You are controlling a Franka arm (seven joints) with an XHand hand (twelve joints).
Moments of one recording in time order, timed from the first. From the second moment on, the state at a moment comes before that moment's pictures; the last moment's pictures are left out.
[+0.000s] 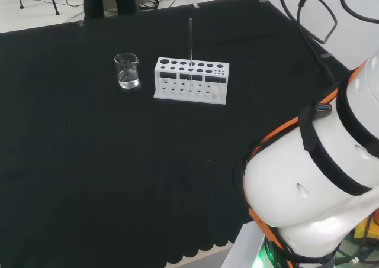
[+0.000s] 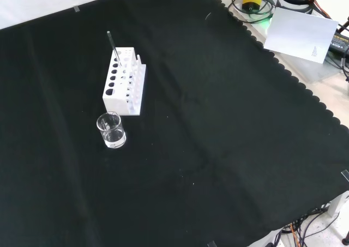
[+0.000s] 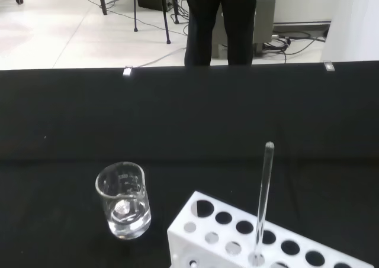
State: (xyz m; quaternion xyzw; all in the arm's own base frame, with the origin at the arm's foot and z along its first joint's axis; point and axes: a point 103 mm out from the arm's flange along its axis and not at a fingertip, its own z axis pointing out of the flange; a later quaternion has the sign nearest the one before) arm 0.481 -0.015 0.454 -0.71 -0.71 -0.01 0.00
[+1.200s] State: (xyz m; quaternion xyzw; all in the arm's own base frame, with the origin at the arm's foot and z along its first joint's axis) arm 0.561 -0.047 0.396 -0.70 -0.72 0.01 0.02
